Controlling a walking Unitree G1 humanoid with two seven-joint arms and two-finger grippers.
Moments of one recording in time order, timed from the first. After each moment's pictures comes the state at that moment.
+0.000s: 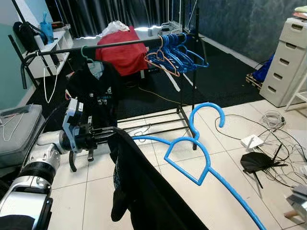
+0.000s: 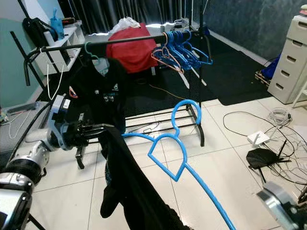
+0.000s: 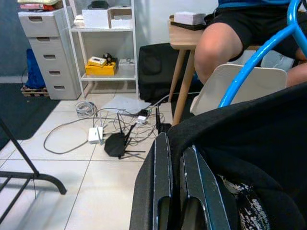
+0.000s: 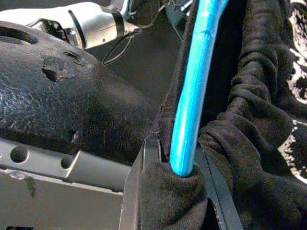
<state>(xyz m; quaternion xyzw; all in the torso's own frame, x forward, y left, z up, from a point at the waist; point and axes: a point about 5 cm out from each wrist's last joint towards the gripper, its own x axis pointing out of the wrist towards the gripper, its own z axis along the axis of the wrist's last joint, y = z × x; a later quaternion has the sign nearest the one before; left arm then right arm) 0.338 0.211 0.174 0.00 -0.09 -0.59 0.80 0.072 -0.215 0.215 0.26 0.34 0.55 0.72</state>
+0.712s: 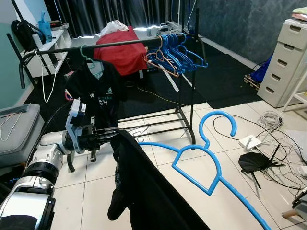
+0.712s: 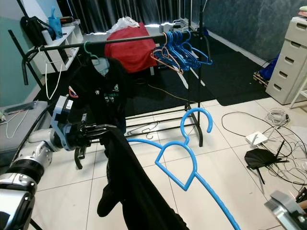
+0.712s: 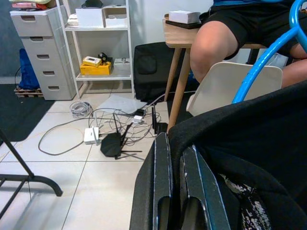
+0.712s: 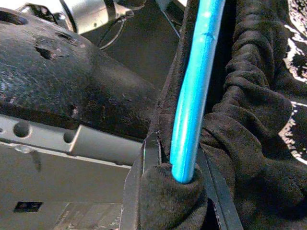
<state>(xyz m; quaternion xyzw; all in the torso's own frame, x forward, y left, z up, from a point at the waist) 0.338 0.205 0.172 0.00 -0.09 -0.59 0.80 0.062 -0.226 0.218 0.25 0.38 0.53 0.71</state>
